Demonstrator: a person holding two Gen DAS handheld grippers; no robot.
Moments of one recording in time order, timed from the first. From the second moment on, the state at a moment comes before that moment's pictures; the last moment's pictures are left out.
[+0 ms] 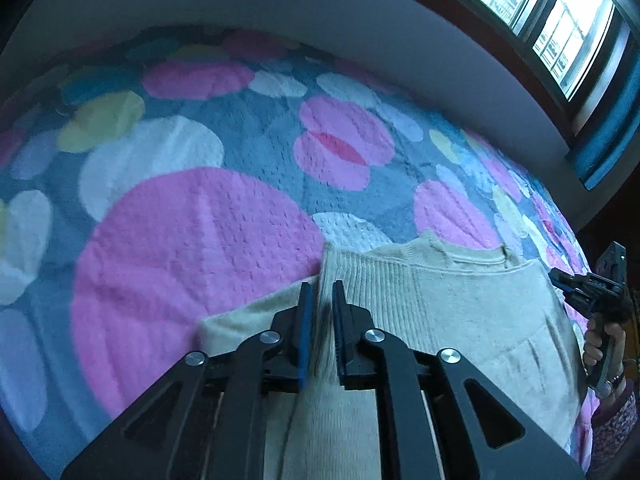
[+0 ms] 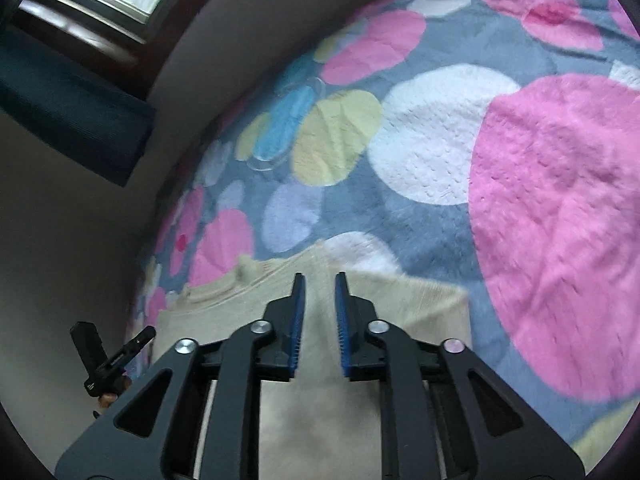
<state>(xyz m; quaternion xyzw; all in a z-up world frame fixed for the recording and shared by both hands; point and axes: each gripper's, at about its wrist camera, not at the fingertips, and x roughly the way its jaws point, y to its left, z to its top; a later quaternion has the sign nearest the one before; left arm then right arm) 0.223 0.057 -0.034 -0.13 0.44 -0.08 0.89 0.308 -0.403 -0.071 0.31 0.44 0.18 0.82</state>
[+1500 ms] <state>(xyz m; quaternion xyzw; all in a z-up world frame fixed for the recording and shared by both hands) 0.055 0.041 -0.046 -0.20 0.42 -0.12 0.88 0.093 -0.426 -0.085 0.33 0.39 0.20 0.84</state>
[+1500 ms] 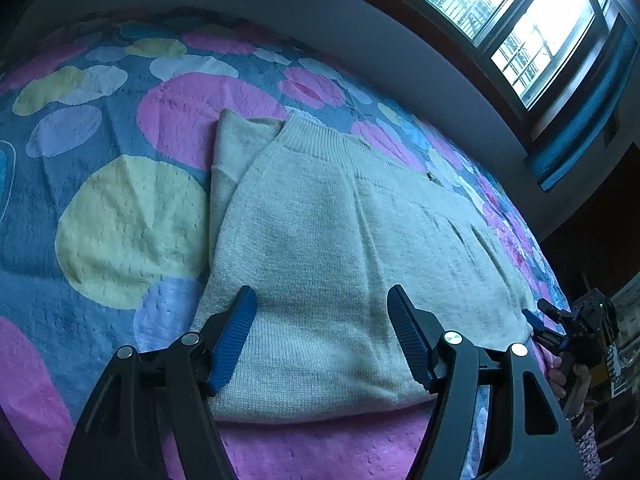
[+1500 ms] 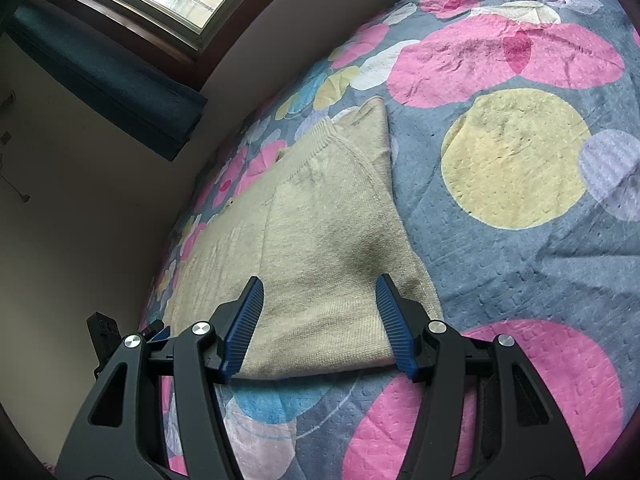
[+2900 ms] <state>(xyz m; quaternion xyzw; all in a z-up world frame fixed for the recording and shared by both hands) 0.123 0.092 -0.052 -0.26 0.45 -0.16 0.84 0.086 -0.411 -0.061 0.33 0.36 0.19 0.85</state>
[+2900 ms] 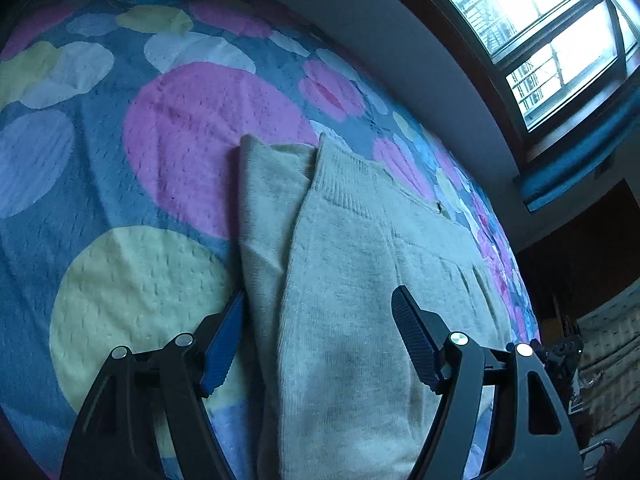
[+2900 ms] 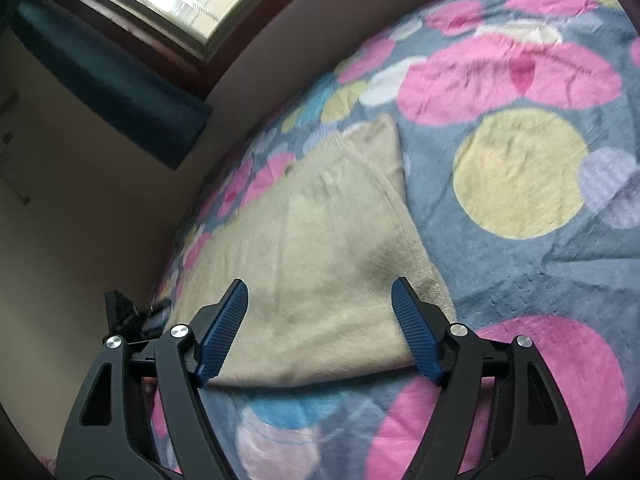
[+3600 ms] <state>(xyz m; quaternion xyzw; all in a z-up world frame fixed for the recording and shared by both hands) 0.131 0.093 -0.058 -0.26 0.46 -0.16 0.83 0.083 -0.217 -0.070 0.25 0.43 0.35 0.80</state>
